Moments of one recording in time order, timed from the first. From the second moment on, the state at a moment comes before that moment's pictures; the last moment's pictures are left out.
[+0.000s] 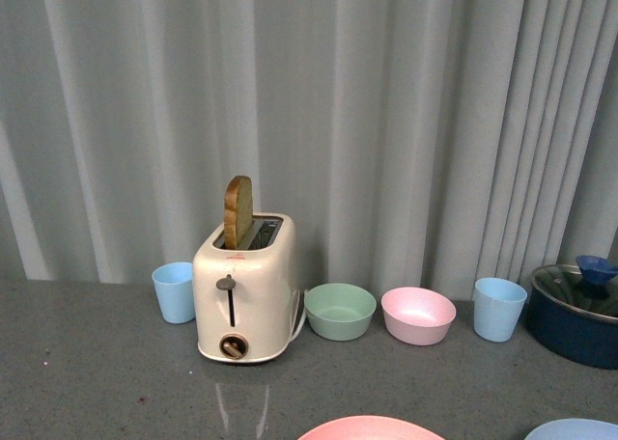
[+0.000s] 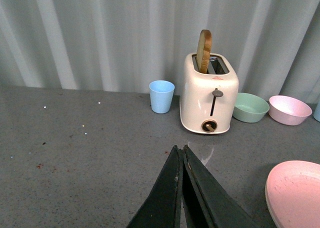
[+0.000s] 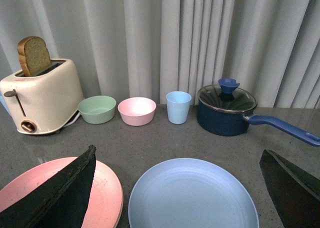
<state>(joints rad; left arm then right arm) 0.00 0.40 0.07 0.32 0.00 0.00 0.00 0.00 0.01 0.00 0.00 0.00</state>
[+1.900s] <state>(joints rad) 0.00 0.00 0.03 0.00 0.00 0.00 -0.33 0.87 0.37 0.17 0.12 0.24</state>
